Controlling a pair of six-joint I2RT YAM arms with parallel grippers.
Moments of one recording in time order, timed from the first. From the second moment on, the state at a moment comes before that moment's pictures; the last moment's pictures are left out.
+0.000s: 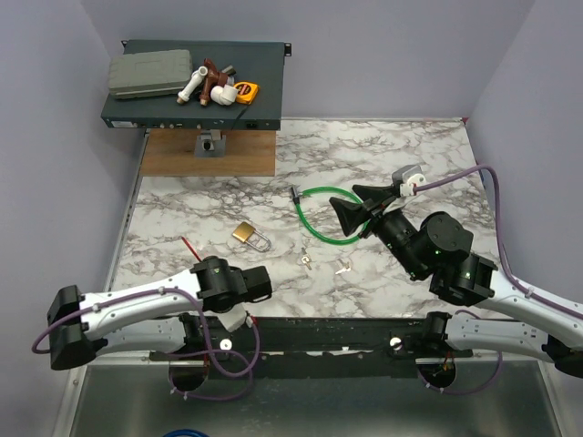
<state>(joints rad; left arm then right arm) -1.20 0.95 0.76 -1.38 -0.54 1.28 1.16 0.85 0.97 0.02 0.55 0.06</state>
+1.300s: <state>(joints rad) -1.04 1.12 1.58 -1.44 0.14 0.59 1.16 0.71 0.95 0.03 0.34 0.07</state>
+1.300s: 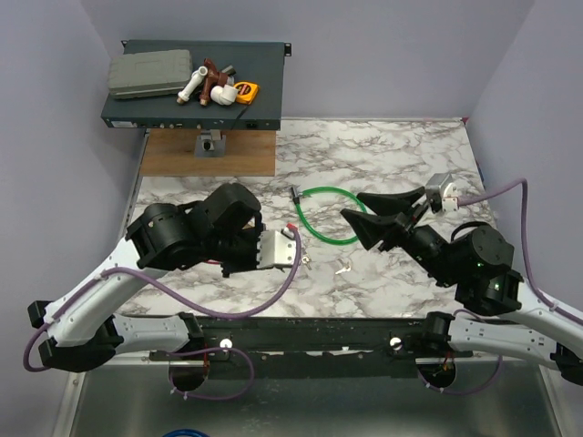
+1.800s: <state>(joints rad) -0.83 1.11 1.72 -1.23 0.60 0.38 1.16 0.78 0.90 0.08 -0.06 0.16</state>
